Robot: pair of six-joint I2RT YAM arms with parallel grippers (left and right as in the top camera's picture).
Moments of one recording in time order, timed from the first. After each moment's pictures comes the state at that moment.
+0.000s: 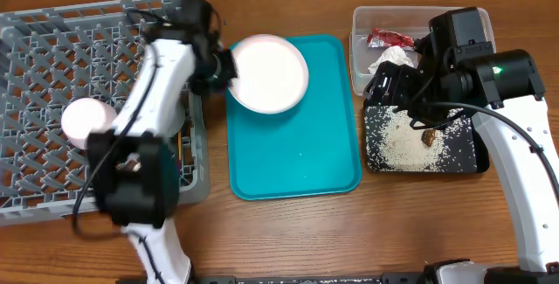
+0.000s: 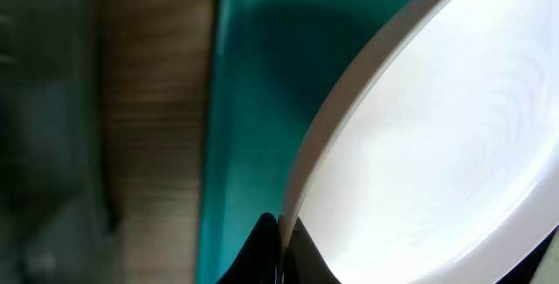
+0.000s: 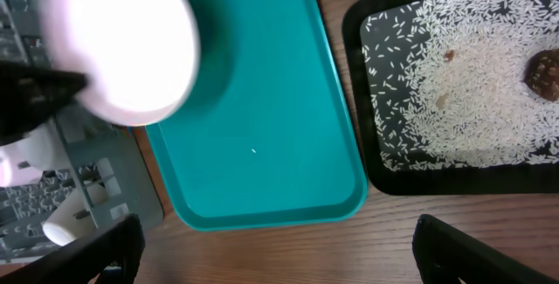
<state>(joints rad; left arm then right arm) -0.10 1.99 1.74 -1.05 0.22 -0.37 0.18 1.52 1.61 -1.30 -0.29 0.51</state>
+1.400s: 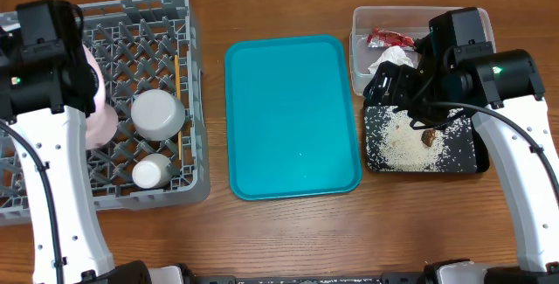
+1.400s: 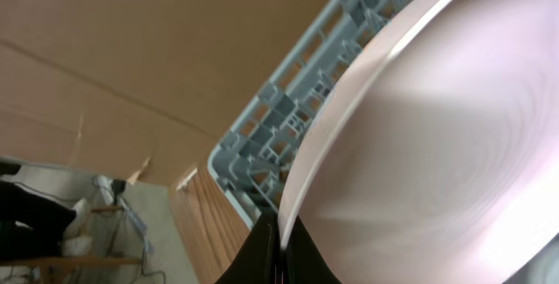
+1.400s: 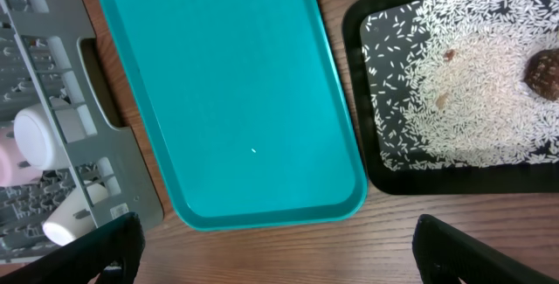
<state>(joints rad) 0.24 1.52 1.75 -1.23 -0.81 -0.23 0.18 1.52 1.61 -1.30 -0.29 0.51</state>
